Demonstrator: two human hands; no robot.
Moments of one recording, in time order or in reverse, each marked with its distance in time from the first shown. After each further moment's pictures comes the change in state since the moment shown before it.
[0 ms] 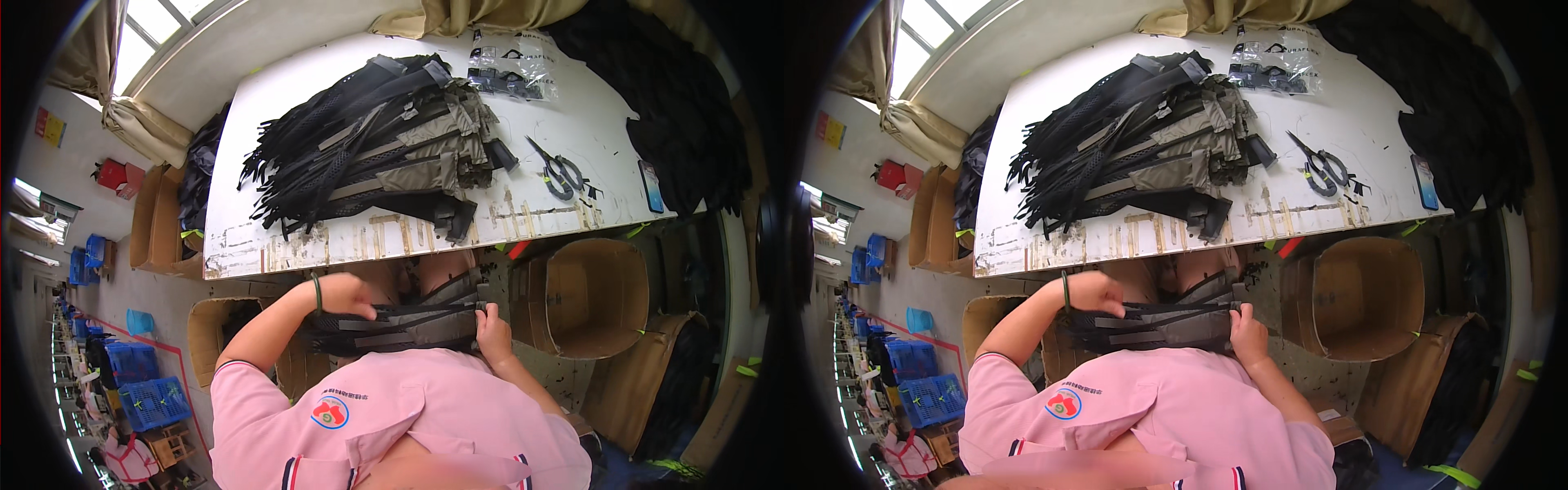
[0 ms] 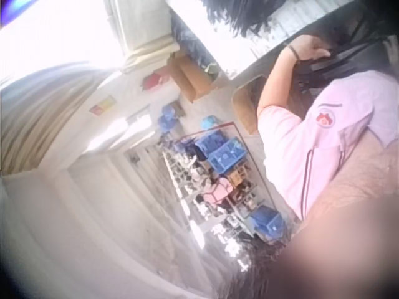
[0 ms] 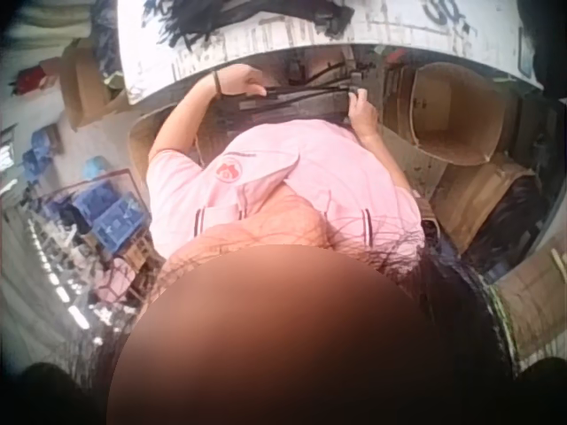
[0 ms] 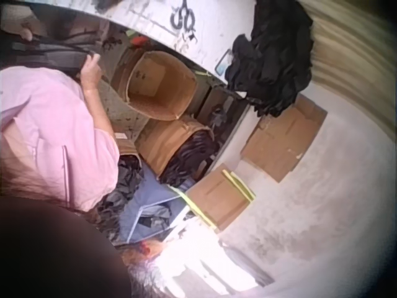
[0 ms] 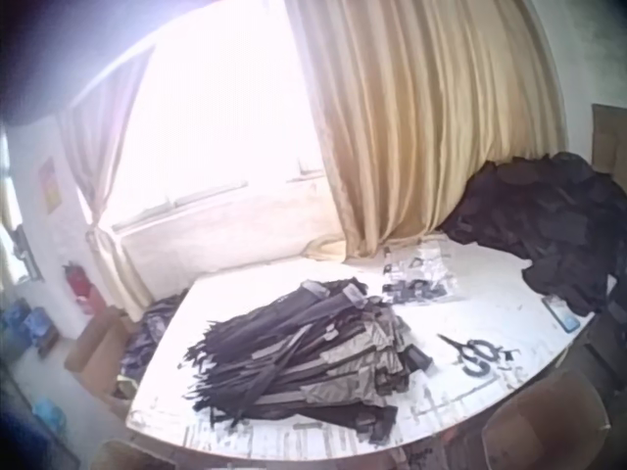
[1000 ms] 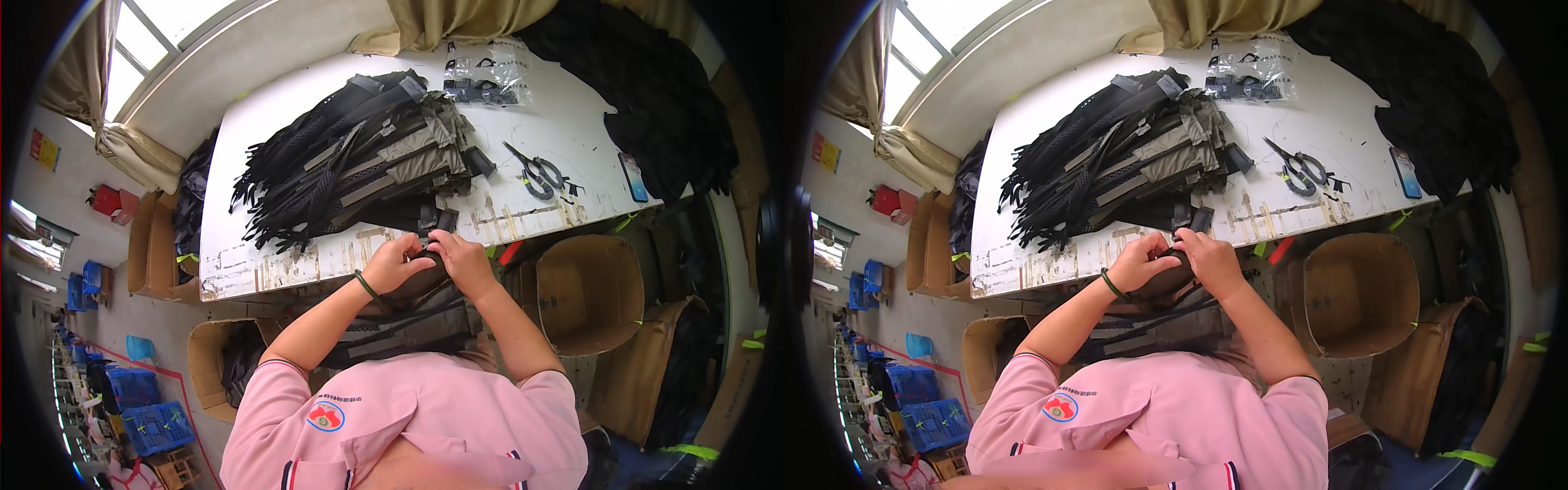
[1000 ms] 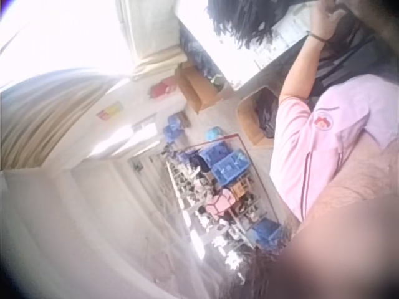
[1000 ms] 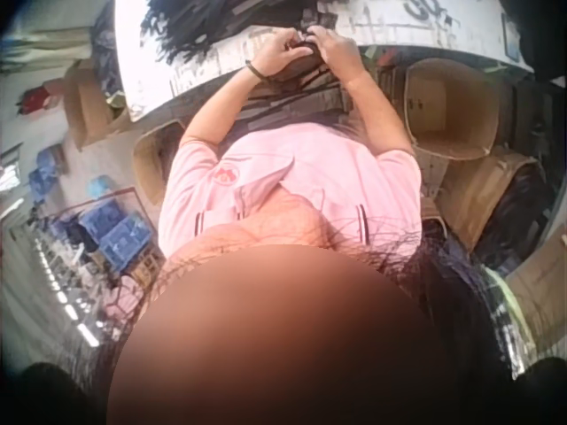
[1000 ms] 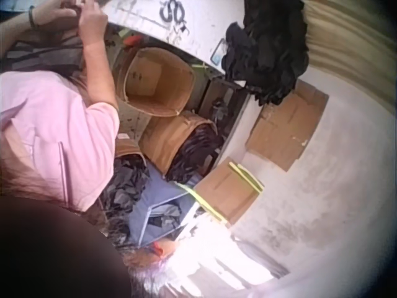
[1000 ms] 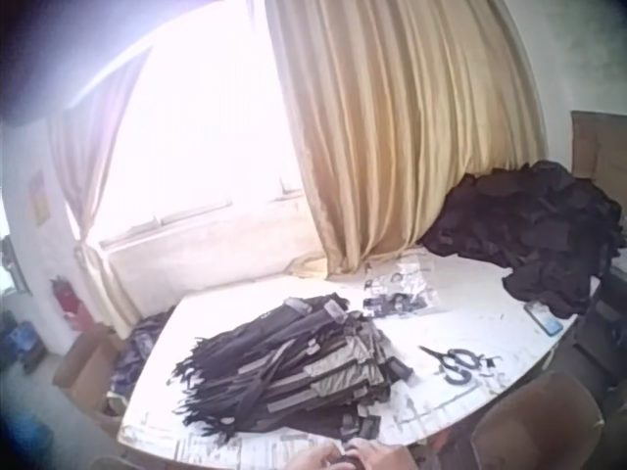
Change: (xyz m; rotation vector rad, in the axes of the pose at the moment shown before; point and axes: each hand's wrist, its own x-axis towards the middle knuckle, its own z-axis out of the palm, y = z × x) left_hand 0.091 0.077 -0.027 -0.395 0.786 0.094; right_hand 0.127 -0.113 -0.059 0.182 0.264 -0.658
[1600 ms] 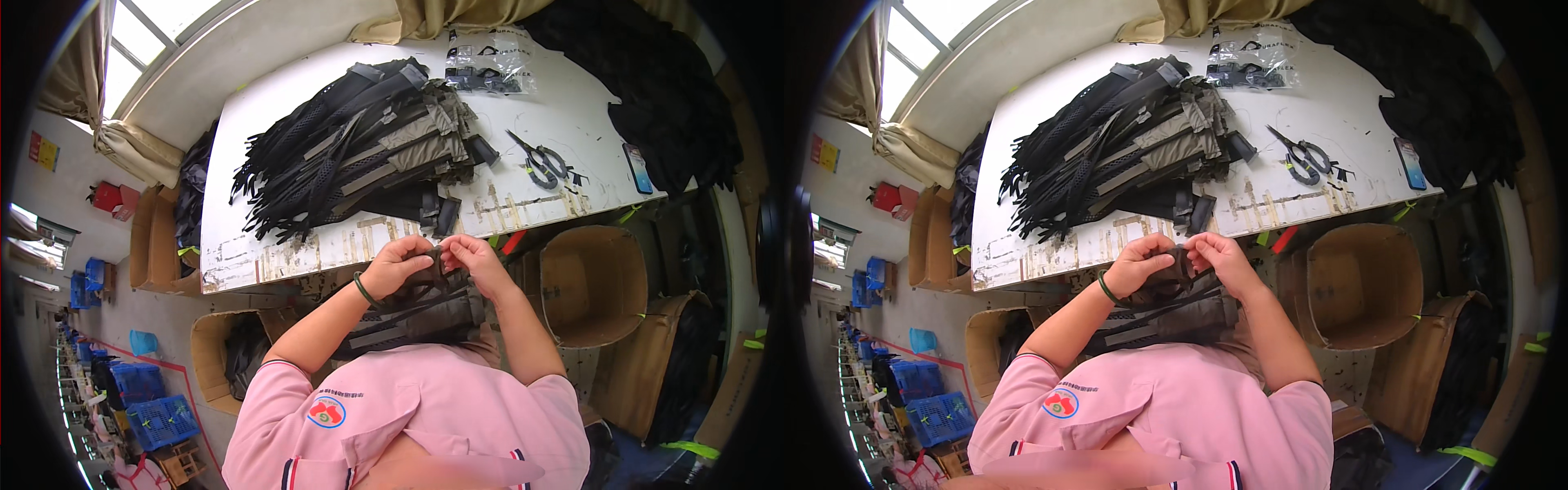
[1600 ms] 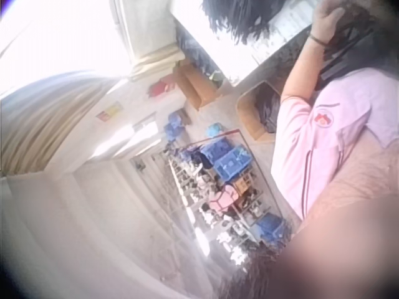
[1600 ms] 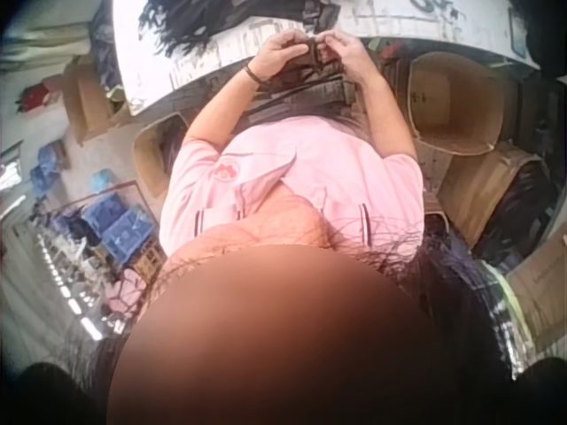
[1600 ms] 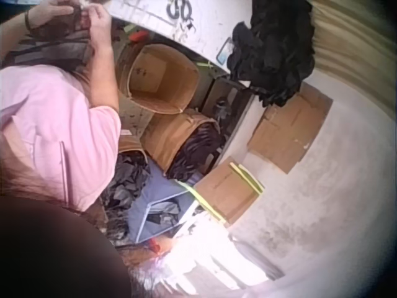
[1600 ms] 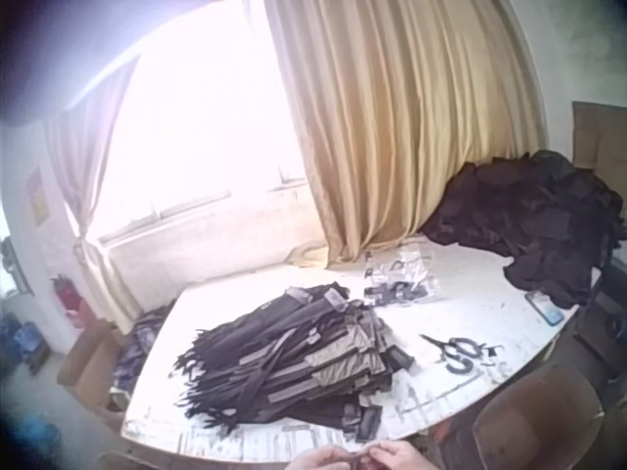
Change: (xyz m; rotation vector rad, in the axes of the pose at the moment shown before) left_hand -0.019 0.005 0.011 -0.741 -0.157 -0.066; right_hand -0.028 0.012 -0.017 1.203 -0.365 0.704
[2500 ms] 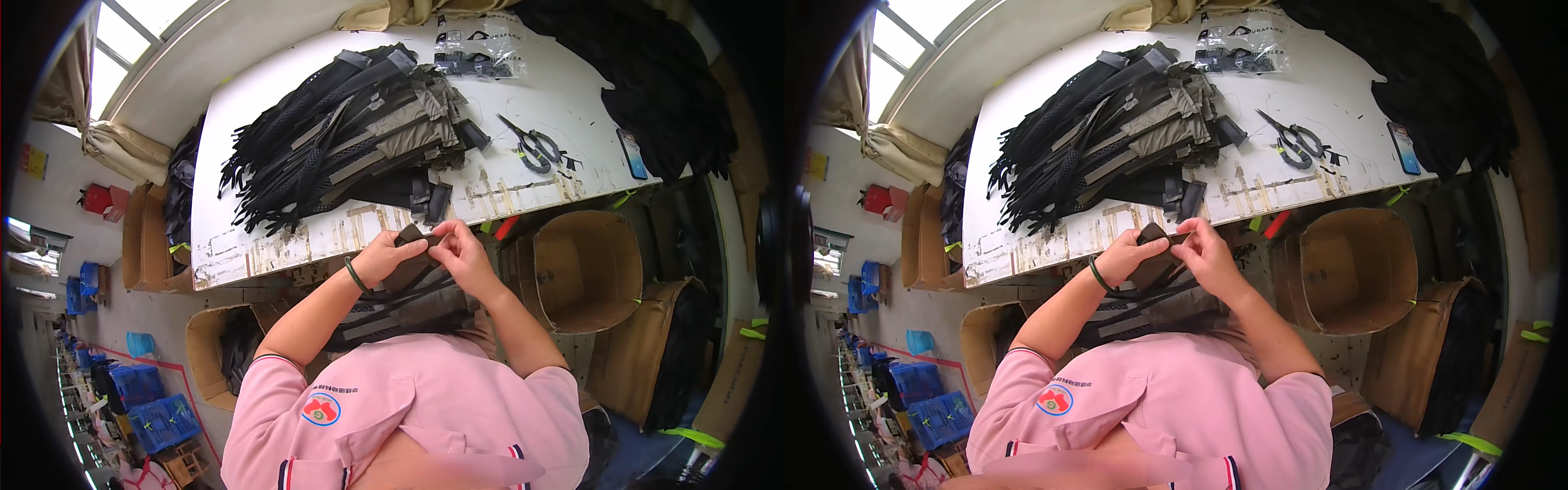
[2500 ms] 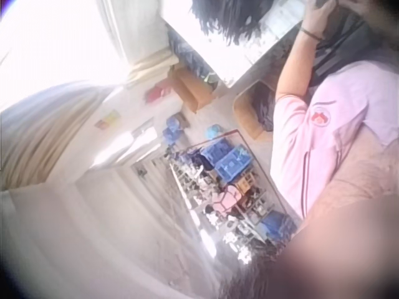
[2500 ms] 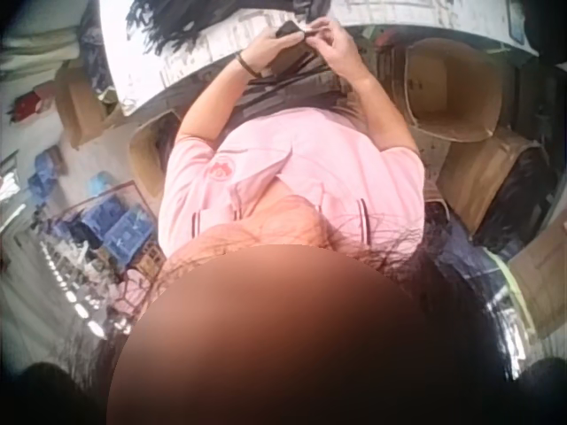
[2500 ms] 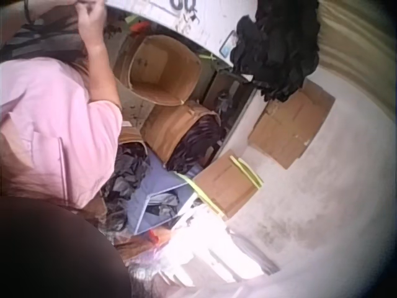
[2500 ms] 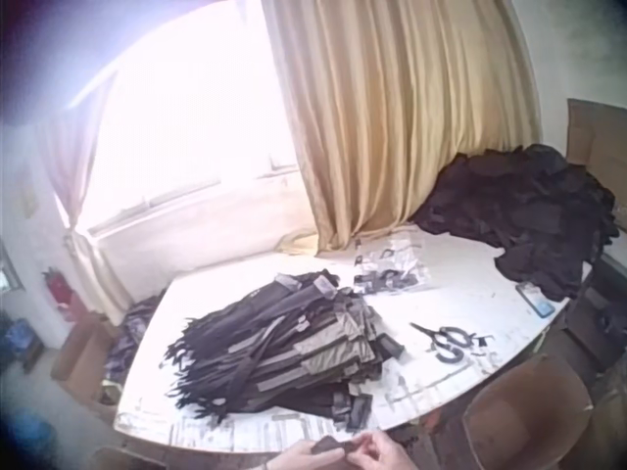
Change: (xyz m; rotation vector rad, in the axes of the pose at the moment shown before) left_hand 0.000 0.008 0.000 0.098 0.085 -0.325; right_hand -0.014 0.004 0.024 -0.477 0.152 -0.261
